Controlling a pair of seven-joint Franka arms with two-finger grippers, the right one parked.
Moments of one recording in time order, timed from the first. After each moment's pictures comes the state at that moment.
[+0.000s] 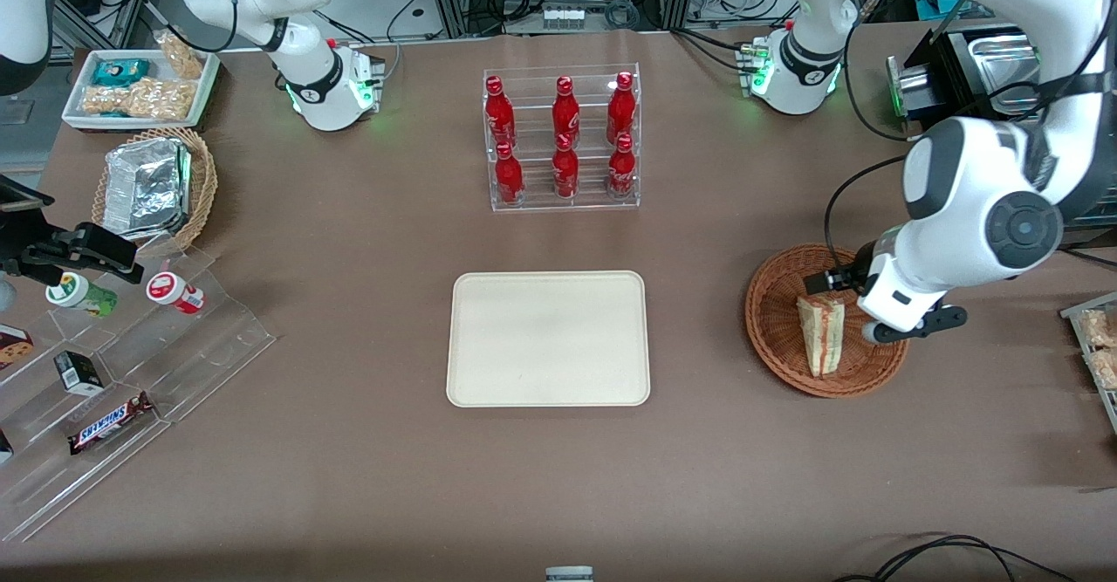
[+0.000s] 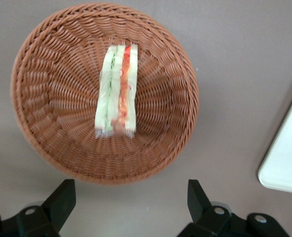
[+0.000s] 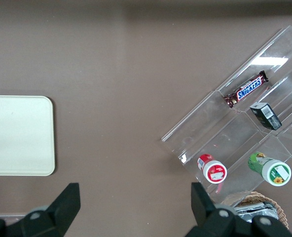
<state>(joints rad) 0.10 0.23 -0.26 -1.89 -0.01 1.94 -0.37</state>
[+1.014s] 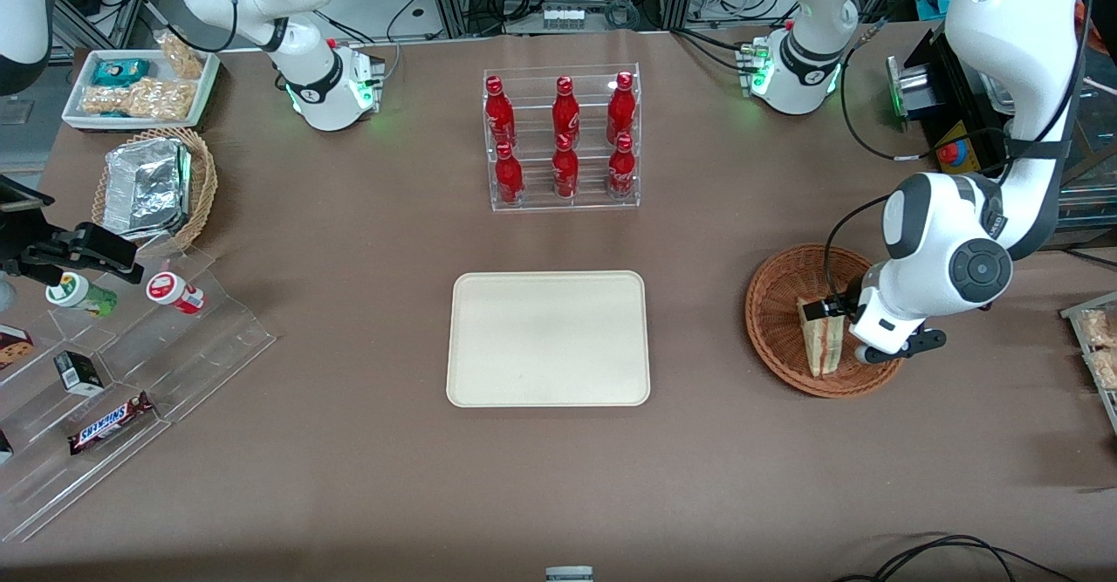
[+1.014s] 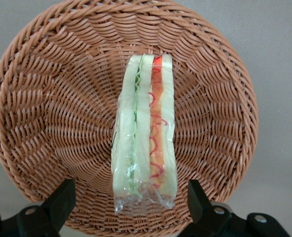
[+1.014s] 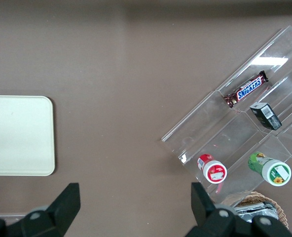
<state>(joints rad) 0.15 0.36 -0.25 -1.96 0.05 2.12 -0.36</state>
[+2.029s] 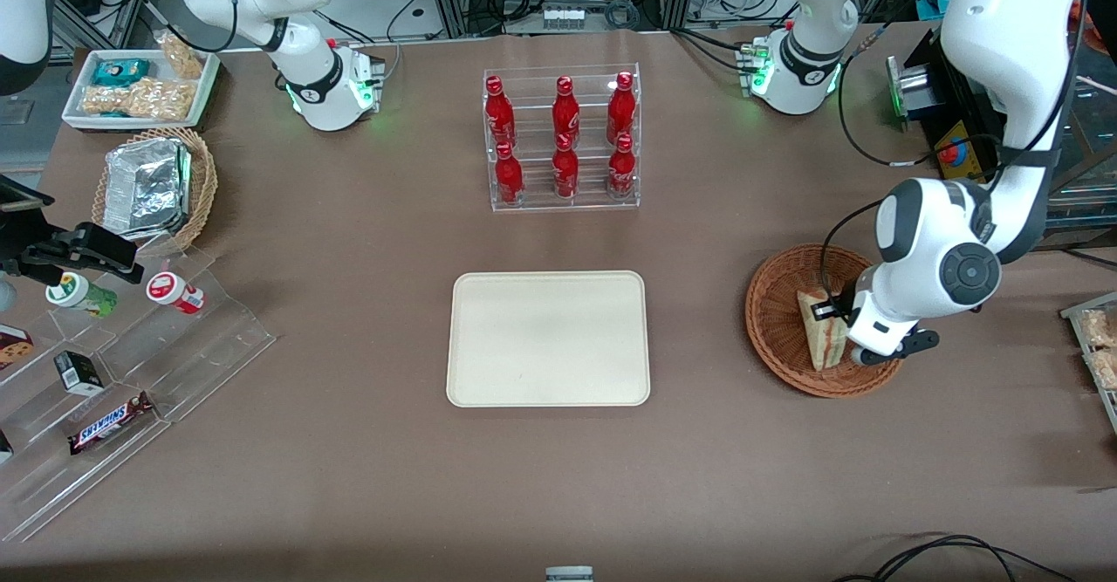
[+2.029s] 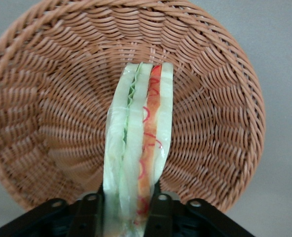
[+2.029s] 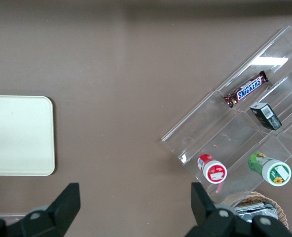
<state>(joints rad) 0.15 0.36 -0.26 -1.97 0.05 2.12 -0.40</state>
